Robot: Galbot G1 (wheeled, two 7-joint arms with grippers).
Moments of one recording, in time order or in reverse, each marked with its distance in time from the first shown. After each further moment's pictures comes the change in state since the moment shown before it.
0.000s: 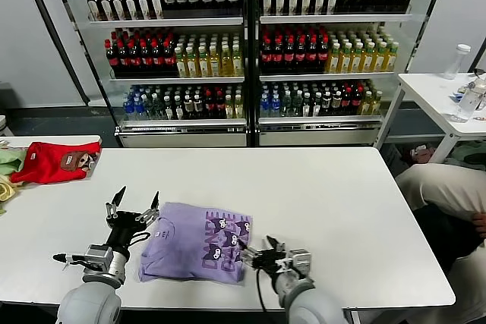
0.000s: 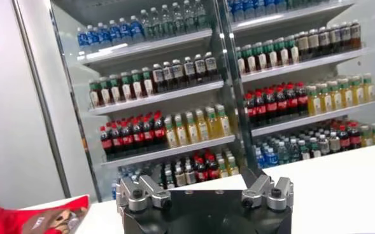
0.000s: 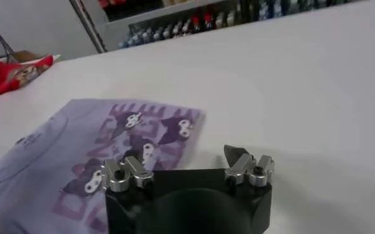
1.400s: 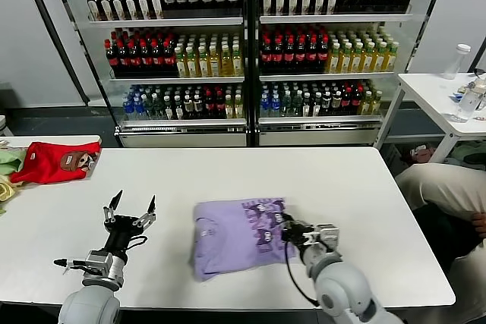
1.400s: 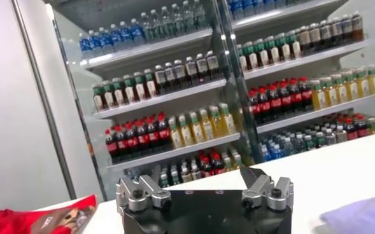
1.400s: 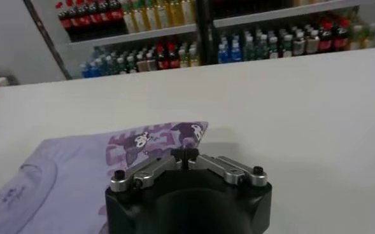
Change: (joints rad) left arm 0.001 -0.010 -0.011 0.077 0.045 -0.093 0.023; right arm 0.076 -0.134 0.146 0.000 0.043 -0.001 0.007
